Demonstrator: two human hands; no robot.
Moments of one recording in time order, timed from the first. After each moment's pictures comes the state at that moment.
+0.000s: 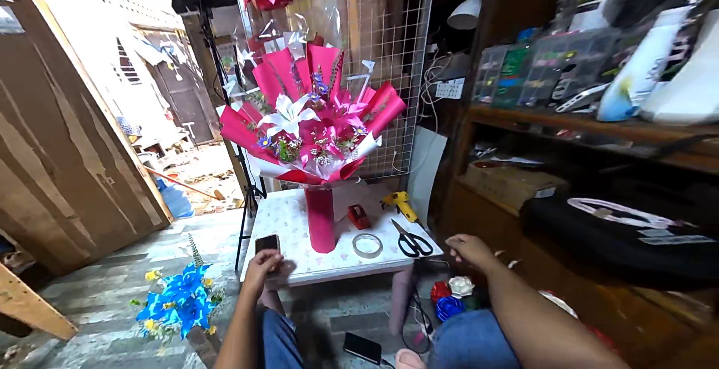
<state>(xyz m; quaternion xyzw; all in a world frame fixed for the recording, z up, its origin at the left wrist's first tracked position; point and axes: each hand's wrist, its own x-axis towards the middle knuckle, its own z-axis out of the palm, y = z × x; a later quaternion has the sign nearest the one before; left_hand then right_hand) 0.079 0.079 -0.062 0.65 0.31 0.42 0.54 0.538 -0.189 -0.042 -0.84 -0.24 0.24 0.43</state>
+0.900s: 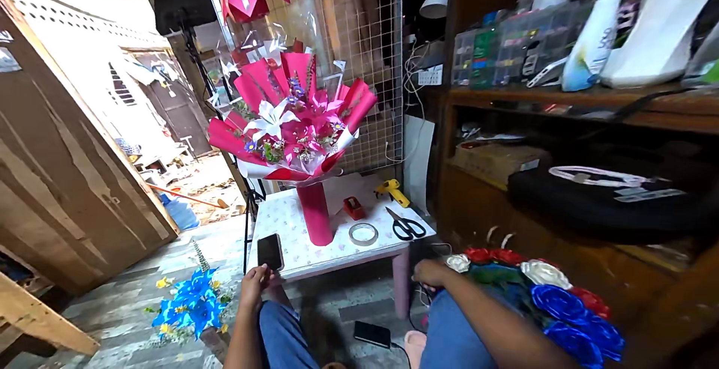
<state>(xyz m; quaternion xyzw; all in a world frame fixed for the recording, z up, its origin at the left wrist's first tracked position) 0.055 0.056 -0.079 0.51 0.44 0.45 0.58 0.472 -0.172 -0.123 -0.83 -0.40 0.37 0.08</state>
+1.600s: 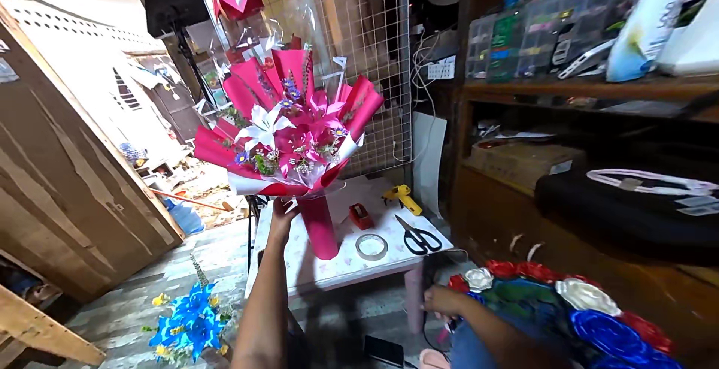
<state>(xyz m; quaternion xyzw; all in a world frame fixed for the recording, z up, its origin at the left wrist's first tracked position) 0.213 0.123 0.040 0.67 0.23 0.48 0.52 0.459 -0.171 -0.120 -0.79 -0.42 0.44 0.07</state>
